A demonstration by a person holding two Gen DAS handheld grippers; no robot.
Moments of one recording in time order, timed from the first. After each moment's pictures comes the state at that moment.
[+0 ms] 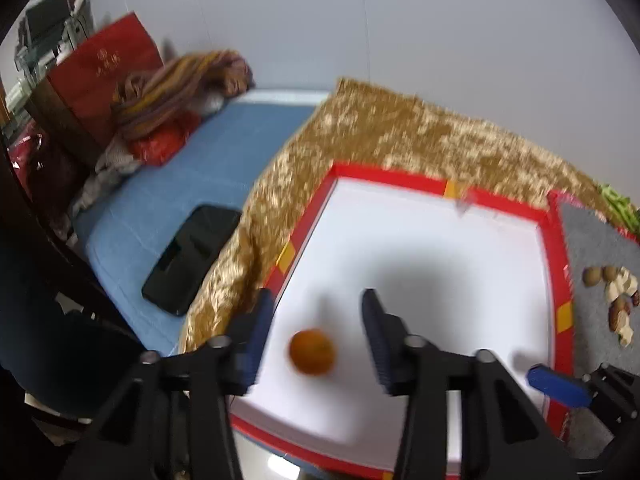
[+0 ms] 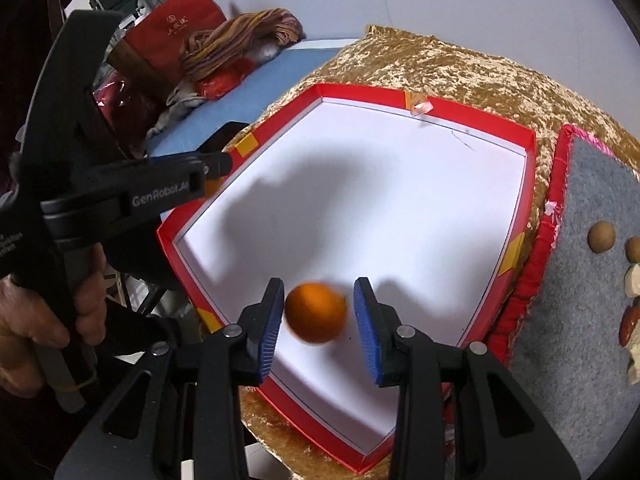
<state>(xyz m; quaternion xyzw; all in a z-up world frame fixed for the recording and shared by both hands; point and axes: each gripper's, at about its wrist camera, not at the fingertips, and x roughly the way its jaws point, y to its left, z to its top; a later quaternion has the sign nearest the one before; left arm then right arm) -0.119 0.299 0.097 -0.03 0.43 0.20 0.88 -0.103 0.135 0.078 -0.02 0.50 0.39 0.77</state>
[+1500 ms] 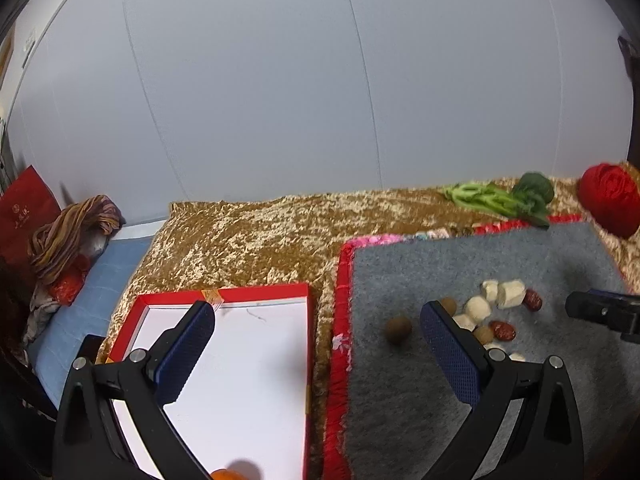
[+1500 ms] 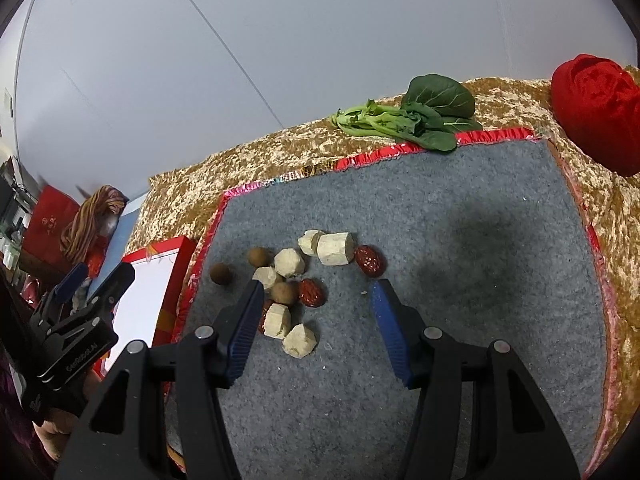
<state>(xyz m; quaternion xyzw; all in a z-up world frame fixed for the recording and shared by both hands) -0.078 0.082 0.112 0.10 0.34 0.04 0.94 -0.046 -0.172 0.108 0.18 0.47 0.12 0.86</state>
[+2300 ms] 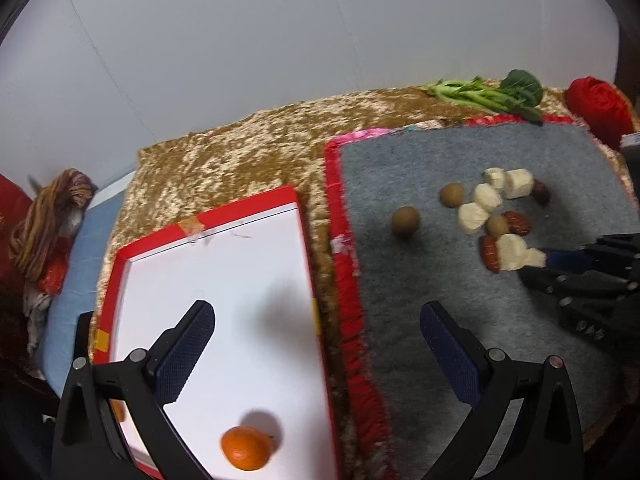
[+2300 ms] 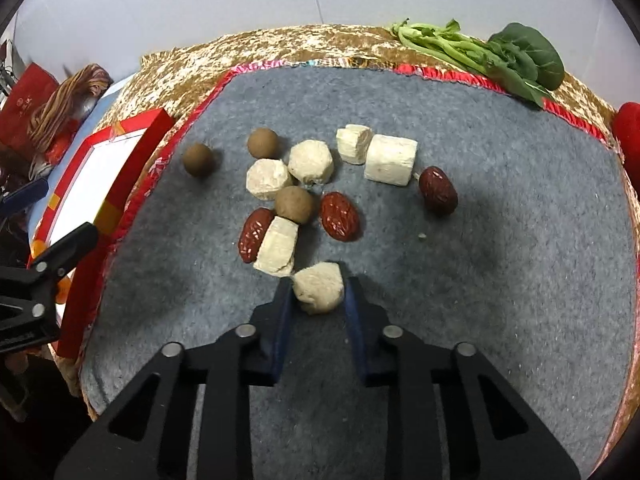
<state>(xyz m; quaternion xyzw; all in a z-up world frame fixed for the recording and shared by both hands) -0.080 0.092 0.078 0.13 0.46 -0.01 0.88 -0.039 -0.104 0.042 0.01 0.56 0.15 0.81</state>
